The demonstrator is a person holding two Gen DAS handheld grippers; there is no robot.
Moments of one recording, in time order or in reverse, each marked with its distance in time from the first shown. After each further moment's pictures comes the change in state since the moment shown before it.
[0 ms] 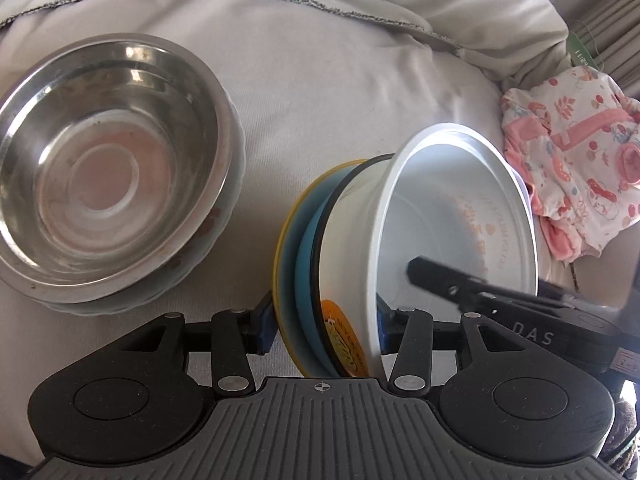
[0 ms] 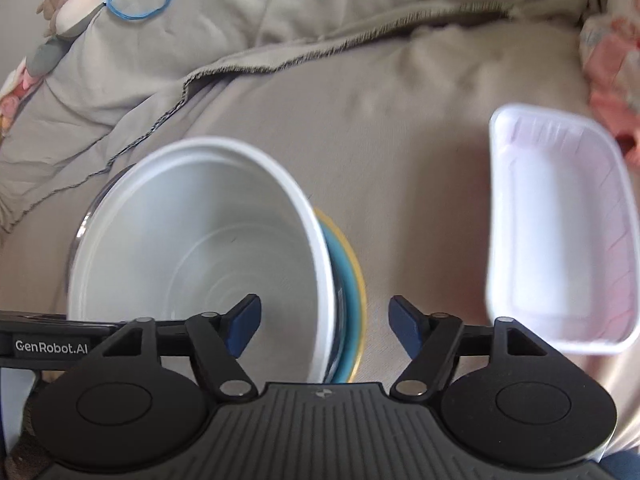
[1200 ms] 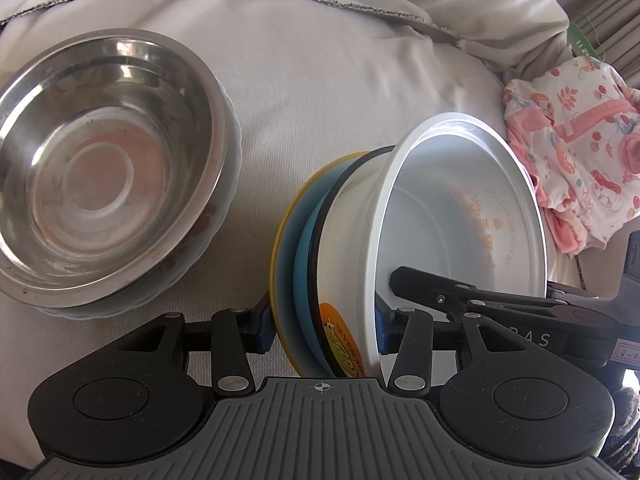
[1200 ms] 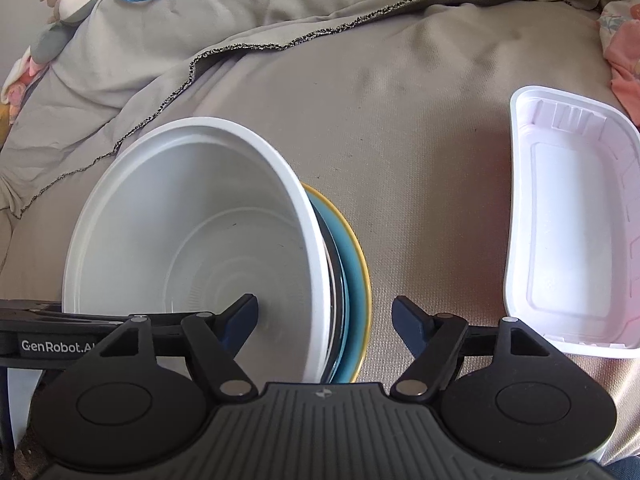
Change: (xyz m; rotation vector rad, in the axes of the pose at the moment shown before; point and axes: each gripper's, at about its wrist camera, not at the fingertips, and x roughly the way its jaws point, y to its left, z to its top) left arm 0.010 -0.005 -0.001 0.014 0.008 0.012; right arm 0.016 -0.003 0.004 0.019 0.089 0.069
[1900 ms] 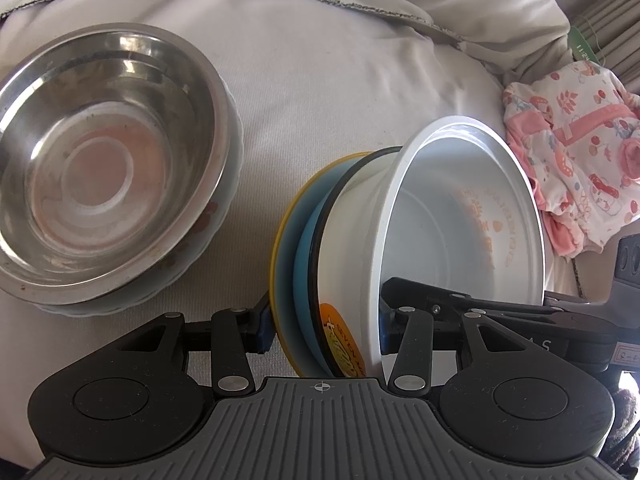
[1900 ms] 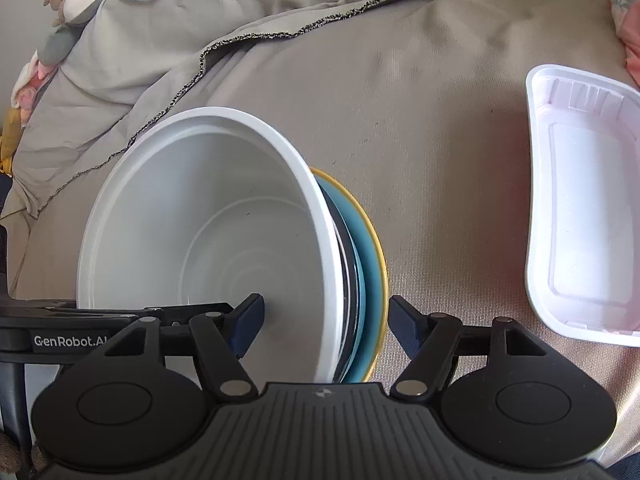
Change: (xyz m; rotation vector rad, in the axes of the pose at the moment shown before) left arm -0.001 0.005 0.001 -0.014 0.003 -0.013; right arm 0.006 -0.006 -0.003 0.029 0.042 0.073
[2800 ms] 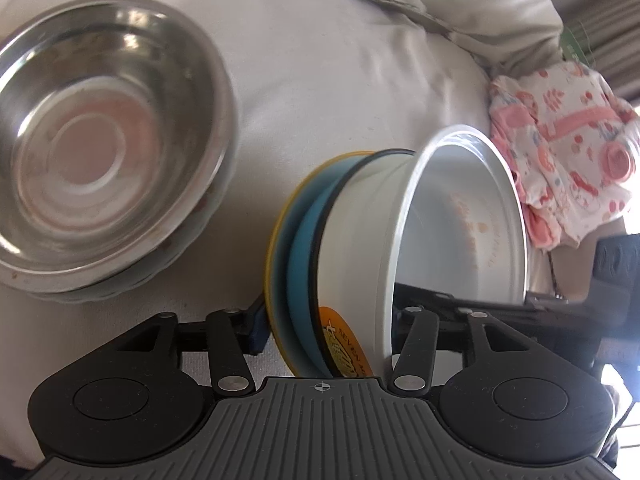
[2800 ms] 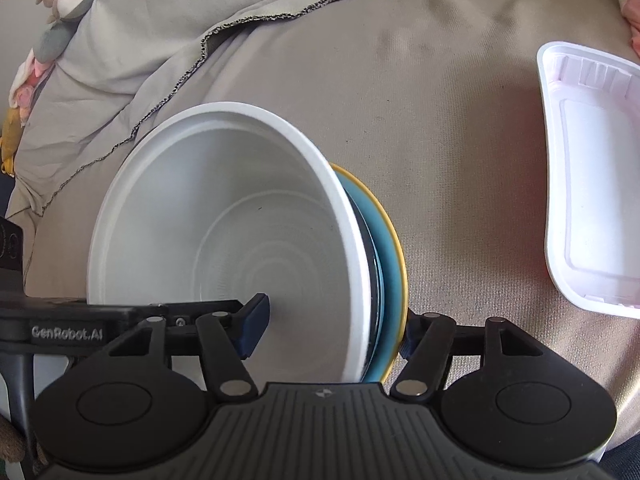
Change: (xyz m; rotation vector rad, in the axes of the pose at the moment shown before) left arm -0.003 0.013 0.002 -0.017 0.068 -0.081; right arm 0.010 0.004 -0.005 0.041 0.069 0.019
